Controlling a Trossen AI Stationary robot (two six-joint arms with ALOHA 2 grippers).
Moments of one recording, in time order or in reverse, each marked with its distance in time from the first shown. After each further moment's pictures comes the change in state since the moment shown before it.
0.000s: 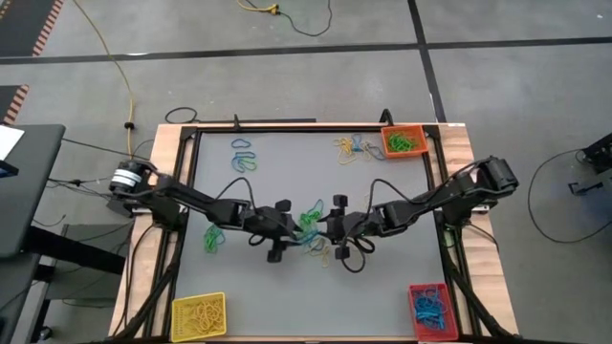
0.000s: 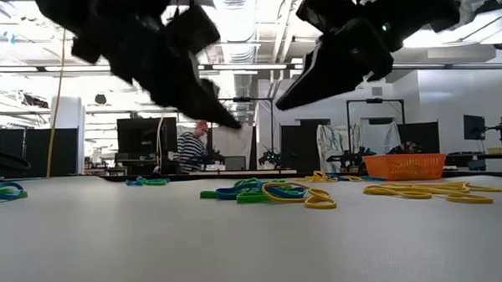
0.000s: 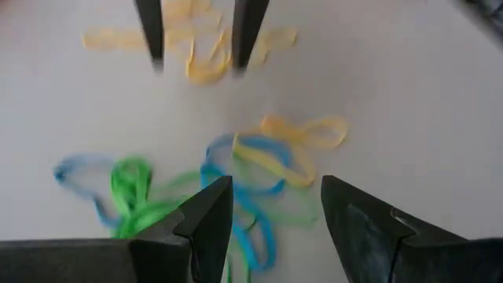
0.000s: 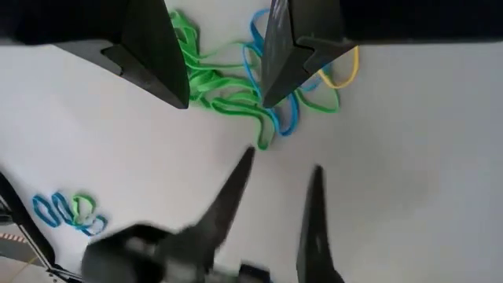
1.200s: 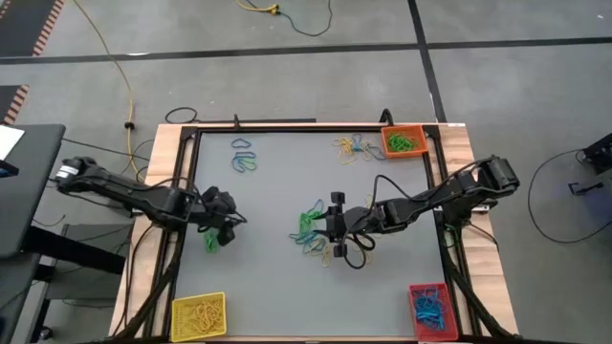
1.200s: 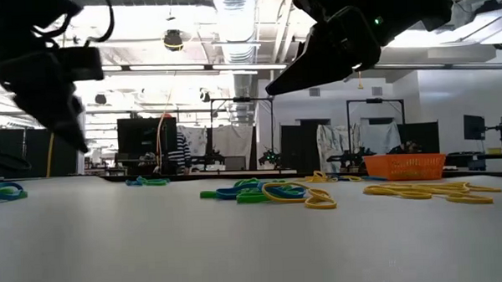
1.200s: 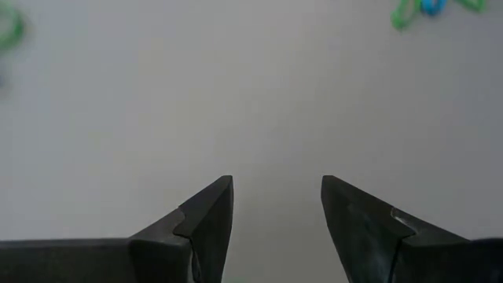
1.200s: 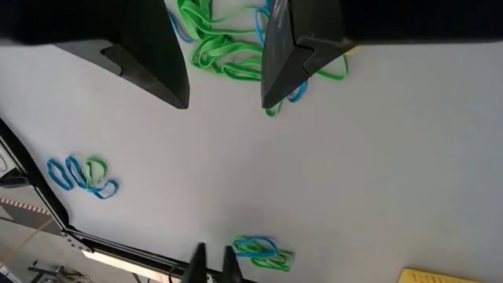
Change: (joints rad) left arm -0.056 -0.740 -0.291 -0.907 -0.245 -0.628; right arm -0.024 -0.012 0.001 0.068 -0.022 -0.068
